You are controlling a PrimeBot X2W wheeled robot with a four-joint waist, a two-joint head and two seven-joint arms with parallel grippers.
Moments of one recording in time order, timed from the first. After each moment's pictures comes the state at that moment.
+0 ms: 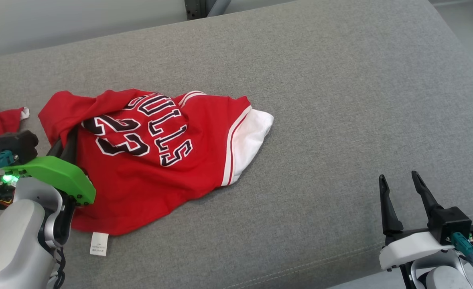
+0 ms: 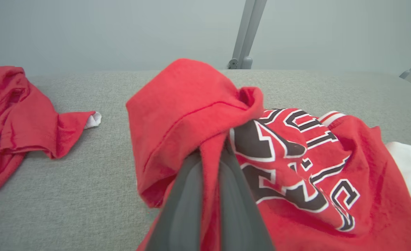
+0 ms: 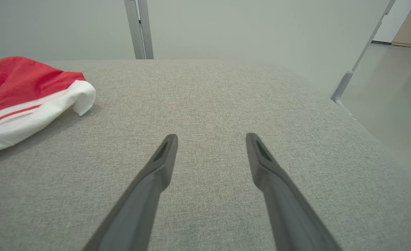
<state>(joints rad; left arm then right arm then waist) -0.50 0.49 -0.49 0.43 -0.84 0.07 -0.09 -0.02 -0.05 -0.08 0.16 0.00 0.13 -0.26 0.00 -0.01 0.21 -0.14</state>
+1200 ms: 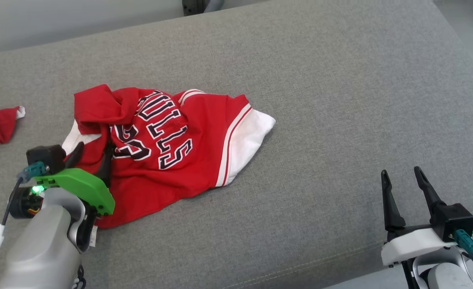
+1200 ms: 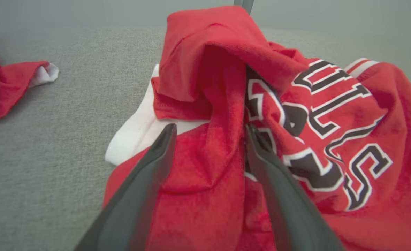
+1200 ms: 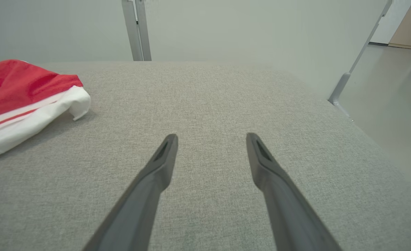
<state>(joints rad) -0.66 0.33 -0.57 0.93 -0.79 -0.11 -0.24 -0.04 -0.05 -0.08 0.16 0.00 0.13 -0.26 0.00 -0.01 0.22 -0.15</state>
